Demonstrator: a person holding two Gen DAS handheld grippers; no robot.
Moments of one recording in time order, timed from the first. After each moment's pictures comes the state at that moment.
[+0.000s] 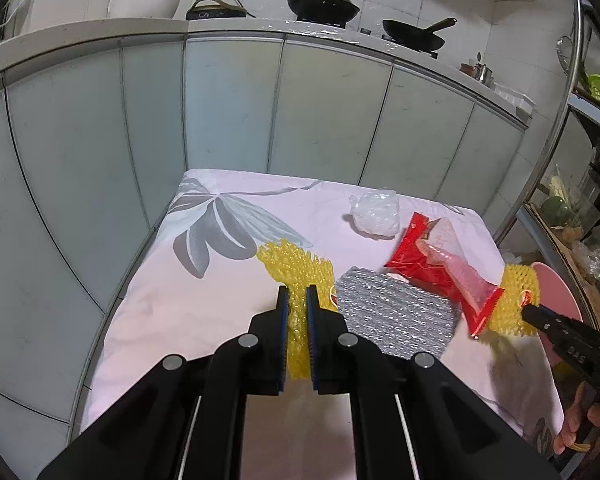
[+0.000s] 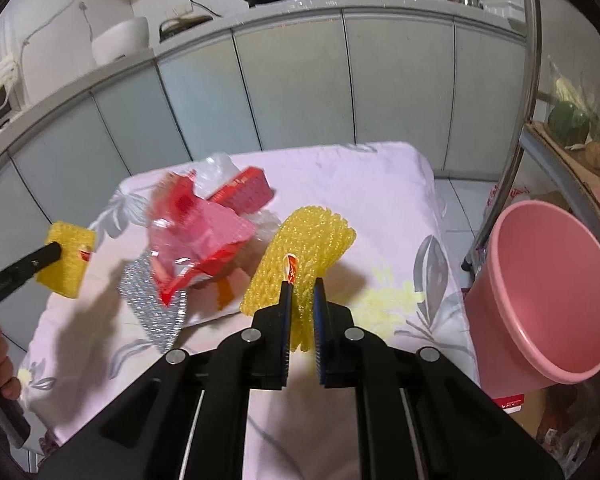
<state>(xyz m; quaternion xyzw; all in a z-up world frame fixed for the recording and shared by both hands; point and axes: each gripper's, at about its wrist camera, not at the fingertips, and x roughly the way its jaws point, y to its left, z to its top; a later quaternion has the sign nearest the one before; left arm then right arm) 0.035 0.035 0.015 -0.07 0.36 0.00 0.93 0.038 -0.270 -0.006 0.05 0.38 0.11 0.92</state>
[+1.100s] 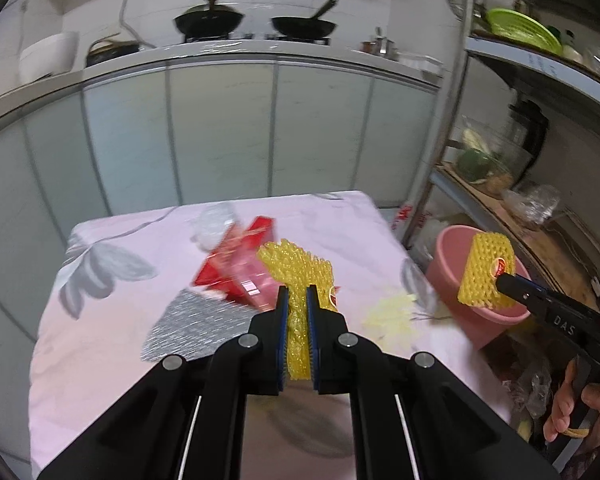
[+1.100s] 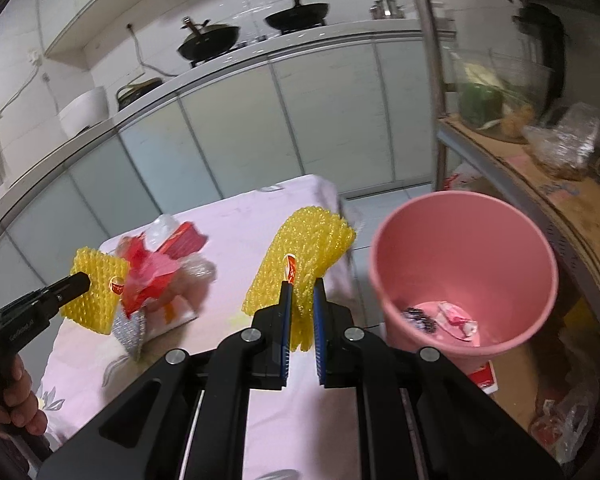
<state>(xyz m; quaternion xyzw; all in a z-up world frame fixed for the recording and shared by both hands) 0.030 -0.114 0.041 0.01 0.34 -0.14 0.93 -0.006 -0.386 0.010 0.14 0.32 0.02 0.94</state>
